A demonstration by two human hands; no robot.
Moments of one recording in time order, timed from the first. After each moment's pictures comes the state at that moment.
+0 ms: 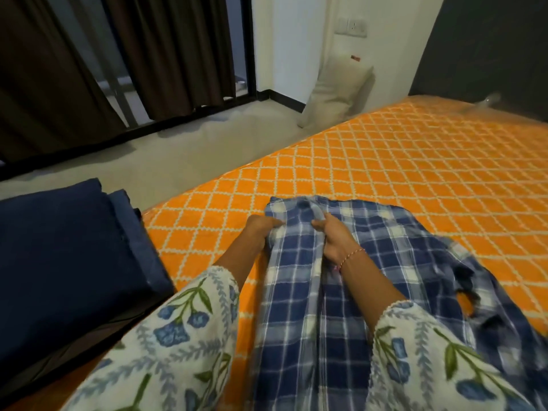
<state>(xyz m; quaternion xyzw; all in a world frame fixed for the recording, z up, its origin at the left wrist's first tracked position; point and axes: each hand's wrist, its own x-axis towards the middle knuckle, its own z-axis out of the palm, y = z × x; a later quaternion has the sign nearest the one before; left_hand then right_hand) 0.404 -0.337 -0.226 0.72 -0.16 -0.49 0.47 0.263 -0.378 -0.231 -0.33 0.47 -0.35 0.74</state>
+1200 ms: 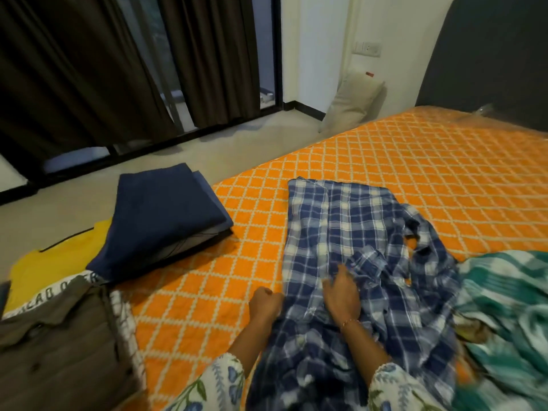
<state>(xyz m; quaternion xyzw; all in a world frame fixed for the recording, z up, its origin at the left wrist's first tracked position) 0.283 -0.021 -0.223 0.83 -0.19 -0.40 0.36 0.151 -0.095 -0.206 -0.67 0.64 -0.17 0.33</state>
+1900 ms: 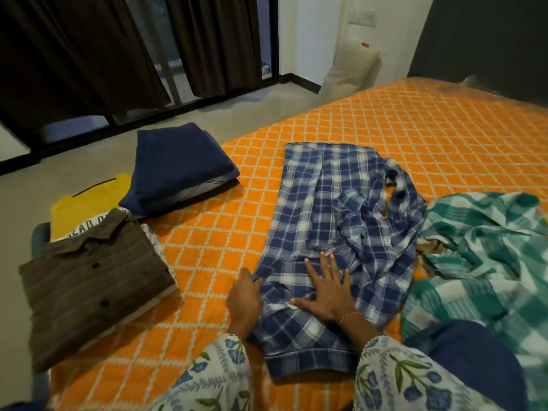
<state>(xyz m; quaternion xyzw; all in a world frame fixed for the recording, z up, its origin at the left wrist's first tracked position) 0.244 0.141 -0.232 0.90 -0.35 -0.17 0.18 0.077 0.044 -0.246 -0.88 0.44 0.08 0.19</state>
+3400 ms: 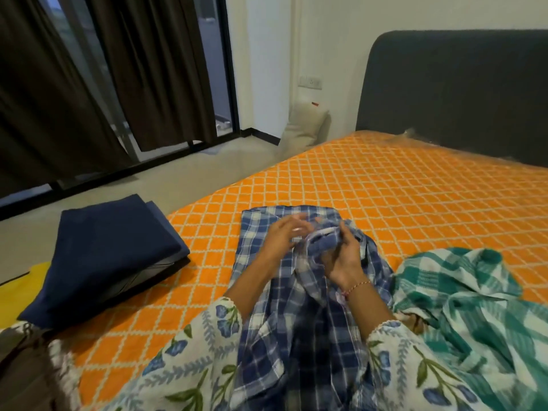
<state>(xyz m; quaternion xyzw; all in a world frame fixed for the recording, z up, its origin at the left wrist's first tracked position) 0.211 -0.114 -0.061 0.55 -0.42 -0.50 0.52 0.088 -0.167 -0.110 -0.23 0.33 -0.46 0.79</state>
